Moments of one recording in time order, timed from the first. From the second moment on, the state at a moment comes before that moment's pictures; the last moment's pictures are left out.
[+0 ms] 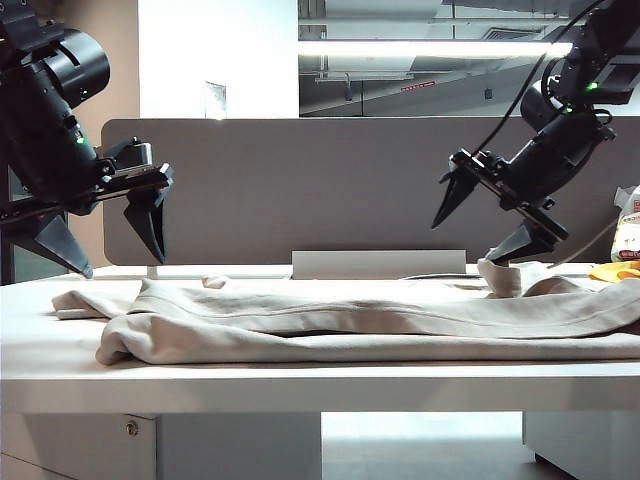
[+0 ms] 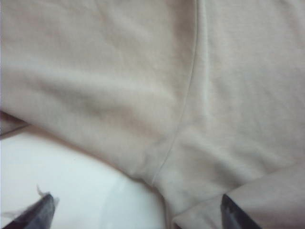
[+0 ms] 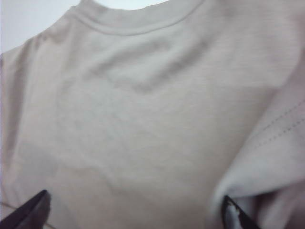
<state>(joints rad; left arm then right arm) -0.18 1.66 1.12 -0.36 0.13 -0.12 0.07 2.15 1.78 -0.53 -0.60 0.27</state>
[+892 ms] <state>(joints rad) -0.06 1.84 1.18 -0.31 0.18 -0.19 0.09 2.15 1.85 -0.51 -0.70 0.31</state>
